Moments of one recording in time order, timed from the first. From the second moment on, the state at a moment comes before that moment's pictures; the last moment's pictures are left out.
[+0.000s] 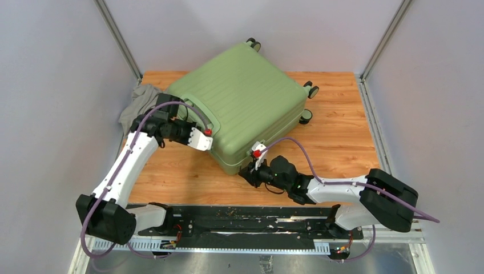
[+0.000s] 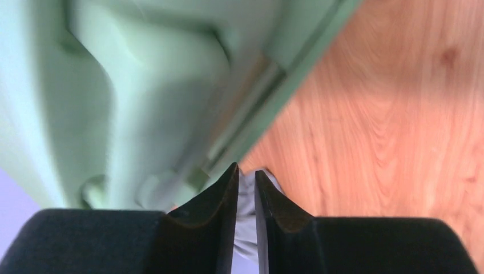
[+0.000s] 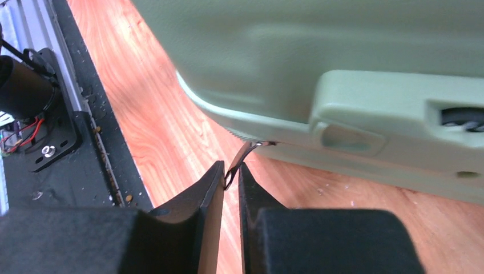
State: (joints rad) left arm -0.28 1.21 1.16 -0.94 0.29 1.62; right arm 1.06 1.31 0.42 0.66 -0.03 0.19
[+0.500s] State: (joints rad) left arm -0.18 1.39 1.28 -1.10 0.28 1.70; right arm 1.07 1.29 0.43 0.57 -0.07 0.29
